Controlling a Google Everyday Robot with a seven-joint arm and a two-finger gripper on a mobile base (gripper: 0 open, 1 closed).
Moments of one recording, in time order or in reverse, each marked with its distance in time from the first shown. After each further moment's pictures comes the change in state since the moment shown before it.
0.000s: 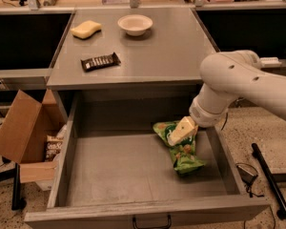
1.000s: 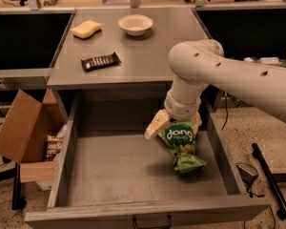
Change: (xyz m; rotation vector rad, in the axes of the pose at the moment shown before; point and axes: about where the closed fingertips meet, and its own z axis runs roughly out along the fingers) arm -0.039 0.058 0.003 -0.038 0.095 0.076
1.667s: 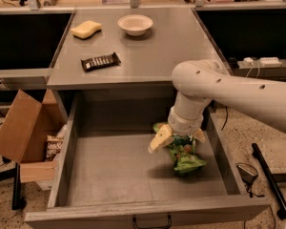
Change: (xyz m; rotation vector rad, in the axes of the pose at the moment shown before) arm 0.030 -0.004 0.044 -0.031 0.082 0.072
